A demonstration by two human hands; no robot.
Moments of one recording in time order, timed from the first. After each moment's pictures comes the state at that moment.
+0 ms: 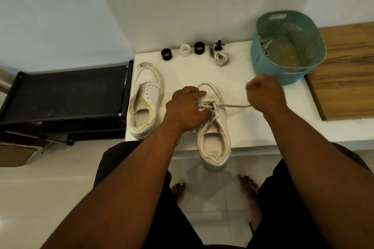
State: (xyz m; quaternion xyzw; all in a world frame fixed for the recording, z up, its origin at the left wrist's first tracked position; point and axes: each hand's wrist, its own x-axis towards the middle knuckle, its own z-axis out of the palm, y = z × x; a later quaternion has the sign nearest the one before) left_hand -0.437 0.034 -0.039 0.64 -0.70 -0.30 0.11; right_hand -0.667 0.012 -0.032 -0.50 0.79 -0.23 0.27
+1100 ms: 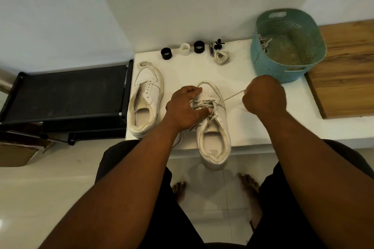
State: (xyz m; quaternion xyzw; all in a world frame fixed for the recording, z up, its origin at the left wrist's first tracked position) left_hand -0.426 0.030 -0.064 0.61 -0.68 -0.35 0.19; right_hand -0.660 0.020 -0.036 -0.60 0.79 -0.08 0.11
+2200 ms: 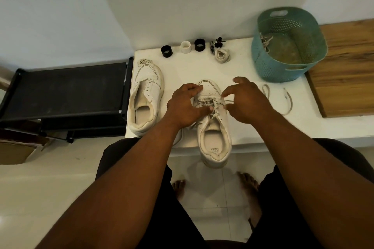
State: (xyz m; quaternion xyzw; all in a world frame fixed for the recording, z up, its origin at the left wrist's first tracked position) left_hand -0.428 0.032 -0.058 0.62 -0.67 -0.37 0.20; right_hand -0.637 0.036 -0.028 -0.70 0.68 -0.04 0.23
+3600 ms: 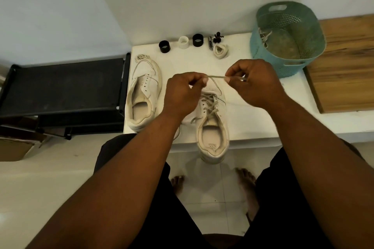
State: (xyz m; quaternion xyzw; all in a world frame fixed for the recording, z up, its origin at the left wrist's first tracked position) left_hand -0.448 0.031 -0.020 0.61 -0.61 -0.33 0.38; right_hand -0.653 0.026 0.008 -0.68 0.61 -0.29 0.28
